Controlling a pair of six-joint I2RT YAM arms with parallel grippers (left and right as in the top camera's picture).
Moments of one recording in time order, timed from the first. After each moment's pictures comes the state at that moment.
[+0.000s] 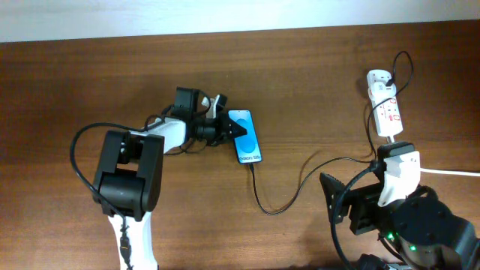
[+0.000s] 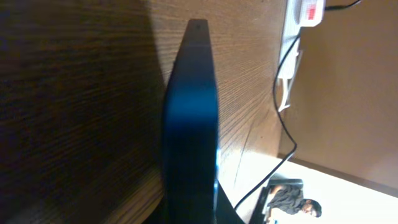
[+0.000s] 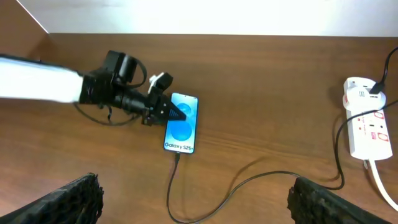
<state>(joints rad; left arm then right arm) -0.24 2.18 1.26 -0.15 0.96 -0.49 0.88 0.75 1.34 -1.20 0.44 0.51</state>
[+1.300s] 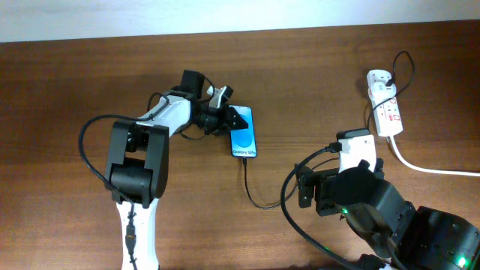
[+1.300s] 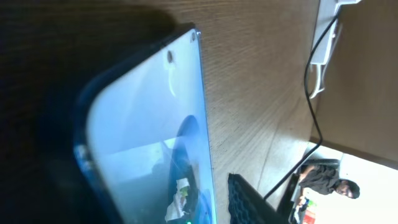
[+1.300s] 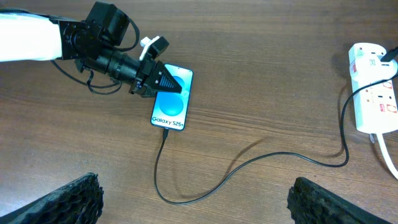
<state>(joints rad) -0.25 2.32 1.57 -0.55 0.90 -0.23 0.88 0.92 1.33 -1.20 0.45 0.61</state>
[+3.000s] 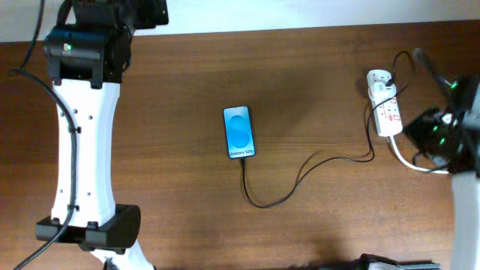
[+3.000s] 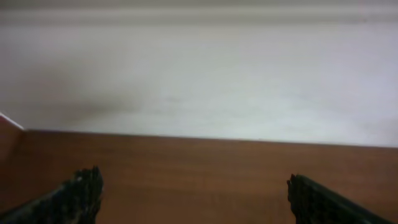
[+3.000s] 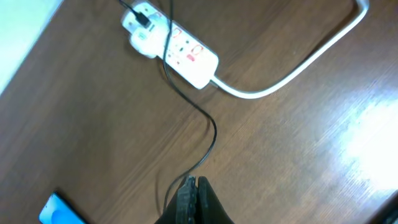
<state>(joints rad) -0.17 1.91 2.46 -1.02 -0.24 -0.07 -0.29 1.26 1.46 -1.25 0.07 0.64</state>
